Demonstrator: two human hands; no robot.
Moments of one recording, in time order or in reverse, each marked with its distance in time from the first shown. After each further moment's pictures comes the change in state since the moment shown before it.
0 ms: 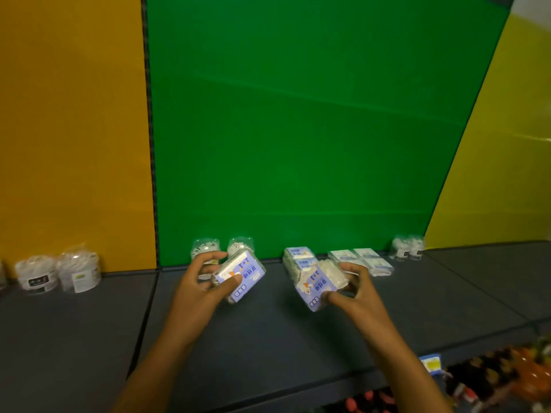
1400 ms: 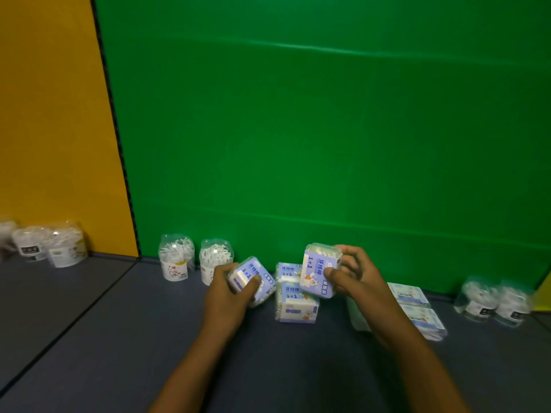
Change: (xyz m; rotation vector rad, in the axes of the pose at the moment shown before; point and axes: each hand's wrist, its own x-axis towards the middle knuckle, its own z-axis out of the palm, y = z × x) left_hand 0.099 -0.106 0.168 0.344 0.433 -0.211; right_hand 0.209 0.071 -0.062 0.290 -0.445 -0.042
